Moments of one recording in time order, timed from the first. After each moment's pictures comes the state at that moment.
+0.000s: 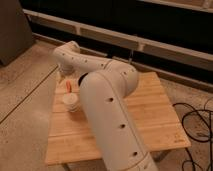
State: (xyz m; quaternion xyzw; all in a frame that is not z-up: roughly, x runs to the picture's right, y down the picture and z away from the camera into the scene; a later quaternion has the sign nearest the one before) arm -0.256 -0.057 0.932 -0.27 0.02 0.50 0.82
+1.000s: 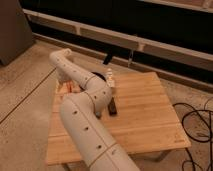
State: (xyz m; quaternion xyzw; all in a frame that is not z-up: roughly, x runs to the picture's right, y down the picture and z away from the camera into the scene) arm -0.256 0.011 0.998 -0.34 0.17 0.50 0.78
